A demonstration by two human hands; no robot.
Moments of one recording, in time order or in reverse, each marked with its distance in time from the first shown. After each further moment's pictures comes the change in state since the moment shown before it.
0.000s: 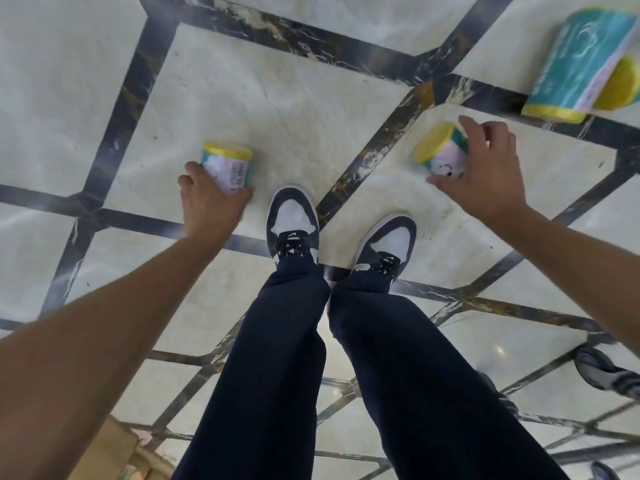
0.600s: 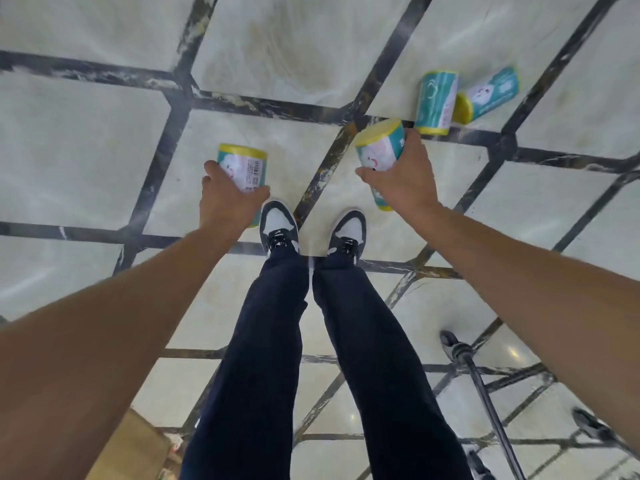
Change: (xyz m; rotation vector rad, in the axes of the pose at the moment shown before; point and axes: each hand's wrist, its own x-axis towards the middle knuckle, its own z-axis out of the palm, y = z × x) left_hand -0.134 0.128 -0.133 -0.030 -0.116 0.121; right_hand -0.105 -0.099 -0.156 0.703 0.076 0.359
